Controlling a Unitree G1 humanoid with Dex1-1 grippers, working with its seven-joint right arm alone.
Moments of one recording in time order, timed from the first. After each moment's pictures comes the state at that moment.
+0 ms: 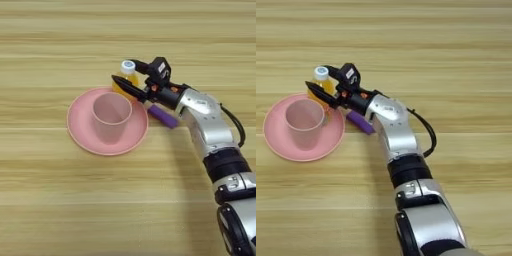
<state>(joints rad) -0.52 -0.18 0.05 0.49 0.17 -0.16 0.80</state>
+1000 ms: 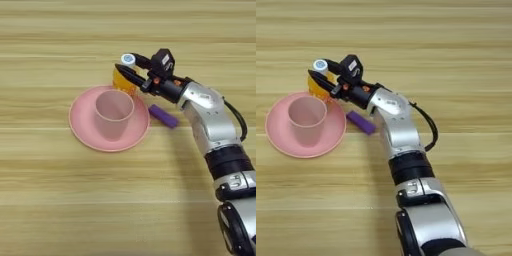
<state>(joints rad) -0.53 -0.19 0.03 0.38 0.20 -0.11 0.80</state>
